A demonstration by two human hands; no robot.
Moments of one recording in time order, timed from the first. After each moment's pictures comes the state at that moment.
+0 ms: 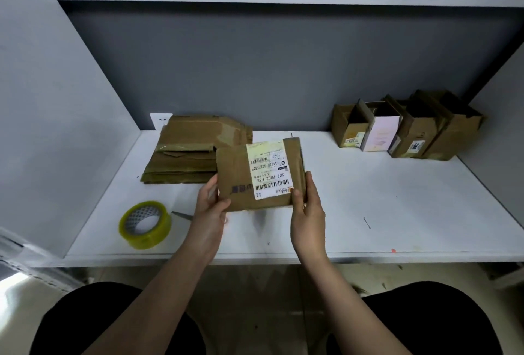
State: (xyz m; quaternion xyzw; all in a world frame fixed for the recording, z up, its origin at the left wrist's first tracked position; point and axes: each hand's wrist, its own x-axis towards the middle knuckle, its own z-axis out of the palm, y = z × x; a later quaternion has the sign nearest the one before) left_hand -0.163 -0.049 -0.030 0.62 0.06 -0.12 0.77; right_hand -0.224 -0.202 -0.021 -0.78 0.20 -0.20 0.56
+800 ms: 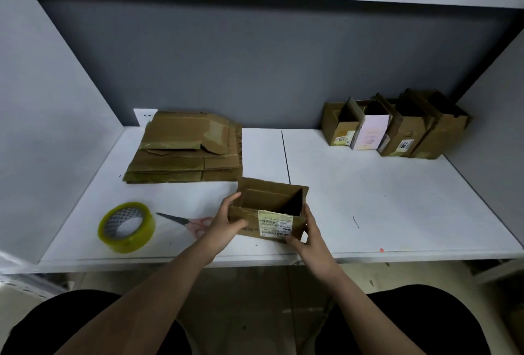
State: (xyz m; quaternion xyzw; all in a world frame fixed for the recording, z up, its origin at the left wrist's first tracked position) left_hand -0.157 -0.081 -0.055 0.83 -0.05 -0.24 0.50; right_hand -0.245 -0.263 -0.091 -0.81 0.16 0.01 0.57
